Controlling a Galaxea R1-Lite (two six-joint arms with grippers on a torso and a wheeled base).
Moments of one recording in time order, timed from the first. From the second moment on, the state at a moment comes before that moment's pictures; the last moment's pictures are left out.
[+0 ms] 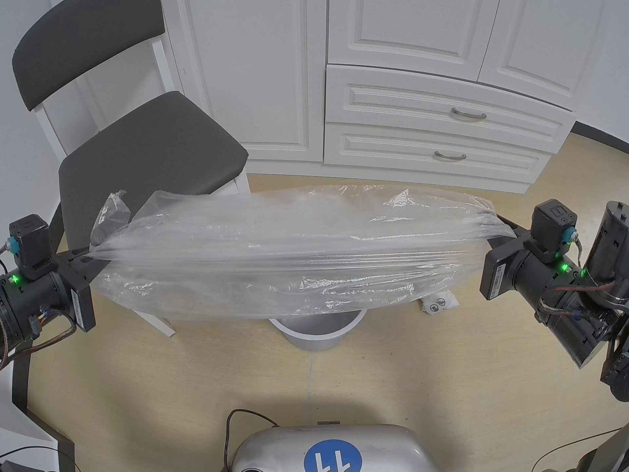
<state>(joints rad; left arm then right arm) -0.28 1.10 -0.57 -0.33 -0.02 0.26 0.73 1.46 -0.54 -0.96 -0.54 -0.21</state>
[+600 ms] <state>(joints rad) -0.29 1.12 -0.56 -0.33 -0.02 0.26 0.73 1.48 -0.54 -0.97 -0.54 -0.21</state>
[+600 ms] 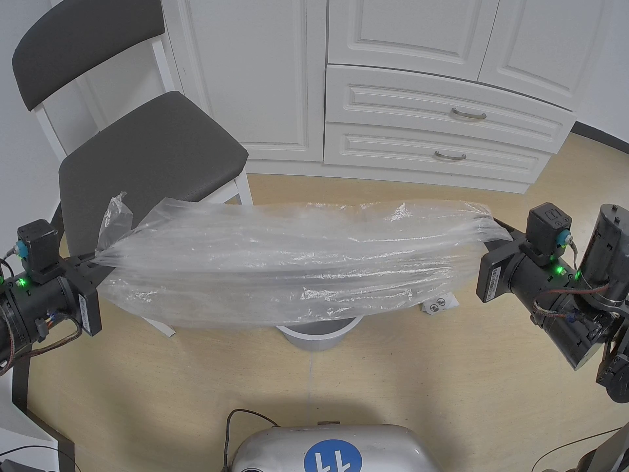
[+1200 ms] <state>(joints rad) -0.48 1.26 -0.49 -0.62 -0.01 0.26 0.78 1.53 -0.52 -1.01 -0.52 -0.21</state>
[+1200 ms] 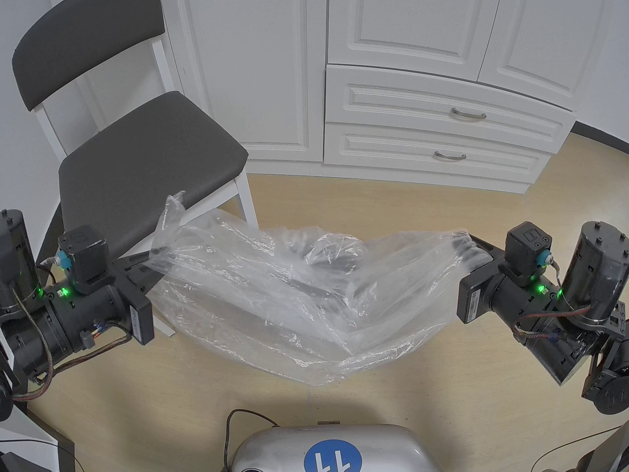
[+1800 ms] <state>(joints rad) -0.64 1.52 -0.41 -1.08 0.07 0.22 0.86 1.65 -0.49 -1.32 -0.45 -0.21</state>
